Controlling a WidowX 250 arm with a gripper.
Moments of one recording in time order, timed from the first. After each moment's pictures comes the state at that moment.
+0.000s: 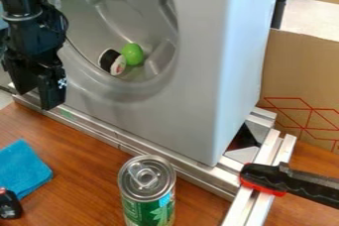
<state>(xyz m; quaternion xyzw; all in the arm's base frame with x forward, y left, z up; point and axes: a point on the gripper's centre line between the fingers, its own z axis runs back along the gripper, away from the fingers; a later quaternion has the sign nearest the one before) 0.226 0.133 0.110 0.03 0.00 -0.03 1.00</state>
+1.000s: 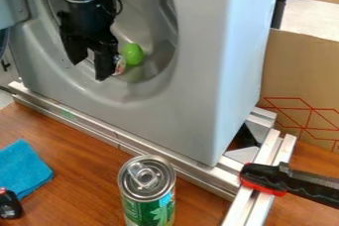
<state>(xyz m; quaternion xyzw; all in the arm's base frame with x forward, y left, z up) 0.307 0.118 0.117 0.08 -0.07 -0.03 0.99</state>
